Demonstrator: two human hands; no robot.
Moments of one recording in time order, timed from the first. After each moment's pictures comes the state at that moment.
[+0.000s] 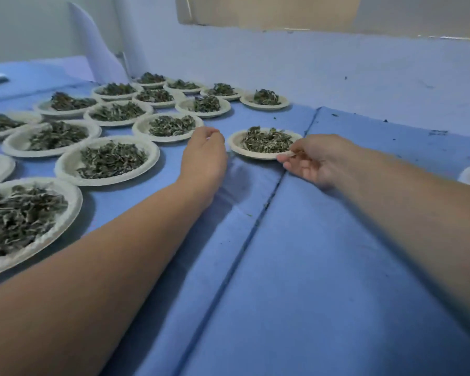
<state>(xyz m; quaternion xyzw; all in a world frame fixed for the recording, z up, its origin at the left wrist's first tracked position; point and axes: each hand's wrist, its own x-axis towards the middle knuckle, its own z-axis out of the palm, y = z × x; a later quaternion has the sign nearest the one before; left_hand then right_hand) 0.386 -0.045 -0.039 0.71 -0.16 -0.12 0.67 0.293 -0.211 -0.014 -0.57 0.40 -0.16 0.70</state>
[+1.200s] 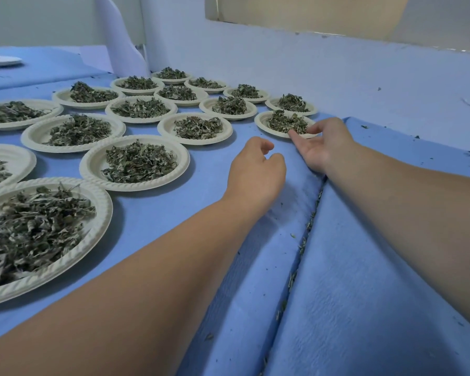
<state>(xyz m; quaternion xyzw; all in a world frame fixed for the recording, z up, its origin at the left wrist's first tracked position) 0.384 -0.048 -0.044 0.74 -0.26 -0.10 0.61 0.377 -0.221 -0.010 -0.35 0.30 -0.31 0.83</state>
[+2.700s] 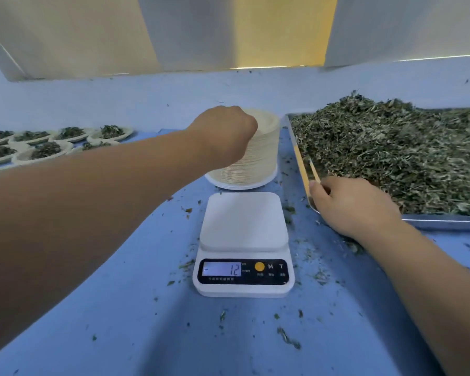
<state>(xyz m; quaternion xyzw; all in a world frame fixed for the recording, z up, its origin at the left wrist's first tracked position) 0.033 -0.226 0.093 0.69 -0.67 0.27 -0.05 -0.203 -0.281 -0.010 -0.84 0.51 -0.17 0.01</state>
